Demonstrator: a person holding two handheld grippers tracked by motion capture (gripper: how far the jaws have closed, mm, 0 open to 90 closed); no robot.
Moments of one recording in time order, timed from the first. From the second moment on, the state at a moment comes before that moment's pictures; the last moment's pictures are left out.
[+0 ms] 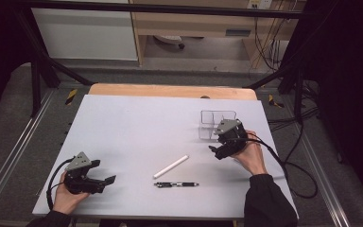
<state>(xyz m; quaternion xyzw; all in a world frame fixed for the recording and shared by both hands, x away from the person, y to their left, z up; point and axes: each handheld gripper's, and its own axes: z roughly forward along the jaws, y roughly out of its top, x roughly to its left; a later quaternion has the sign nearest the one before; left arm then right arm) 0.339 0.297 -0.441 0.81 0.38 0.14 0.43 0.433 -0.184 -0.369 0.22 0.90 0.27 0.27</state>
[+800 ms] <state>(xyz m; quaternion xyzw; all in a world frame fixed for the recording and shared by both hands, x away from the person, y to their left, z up) 0.340 0.296 -0.442 0.81 0.38 0.13 0.43 0.462 -0.169 -0.362 0.15 0.91 0.24 0.30</state>
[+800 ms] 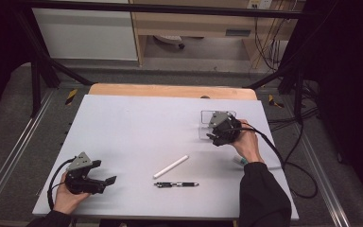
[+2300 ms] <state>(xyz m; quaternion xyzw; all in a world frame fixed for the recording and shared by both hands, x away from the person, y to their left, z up) 0.339 0.295 -0.442 0.81 0.37 0.13 0.43 0.468 -0.152 -0.366 0.02 0.94 0.20 0.27</state>
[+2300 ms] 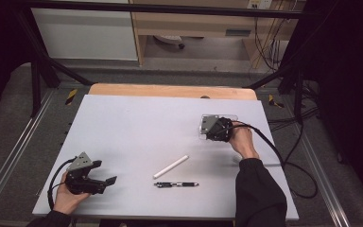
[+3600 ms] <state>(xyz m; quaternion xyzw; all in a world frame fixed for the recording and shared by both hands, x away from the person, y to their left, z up) 0.339 0.294 -0.441 0.81 0.37 0.13 0.42 0.439 -0.129 -0.344 -0.02 0.95 0.15 0.26</state>
